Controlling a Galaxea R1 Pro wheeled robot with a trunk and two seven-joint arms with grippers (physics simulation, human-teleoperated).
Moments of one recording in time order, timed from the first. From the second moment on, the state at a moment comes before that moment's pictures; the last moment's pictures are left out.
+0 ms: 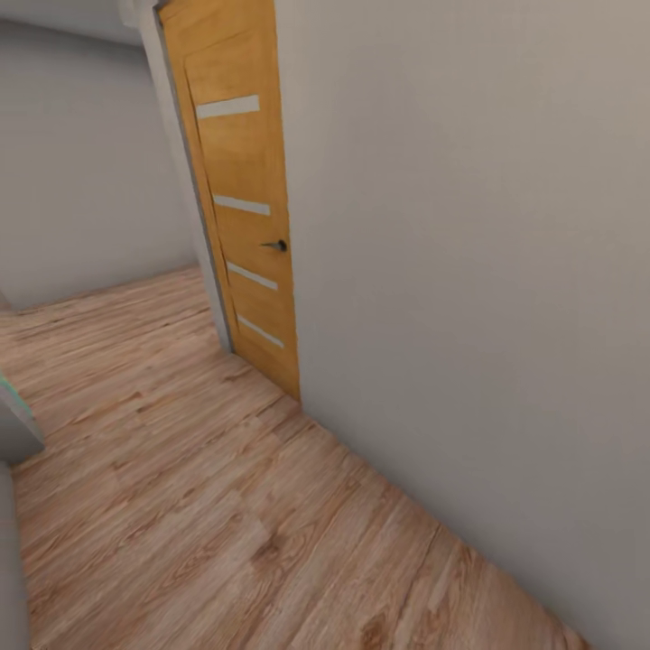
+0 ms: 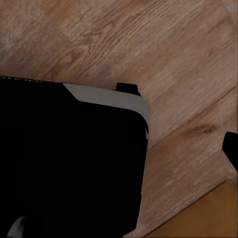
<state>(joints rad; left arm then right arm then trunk) -0.36 -0.09 -0.02 -0.01 0.25 -0.01 0.15 -0.24 0.06 0.55 0.03 -0.42 -0.14 -0.10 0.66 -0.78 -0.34</state>
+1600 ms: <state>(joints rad) -0.36 -0.09 -0.02 -0.01 0.25 -0.01 0.15 -0.24 0.06 0.56 0.03 -0.41 -0.14 -0.10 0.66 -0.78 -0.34</state>
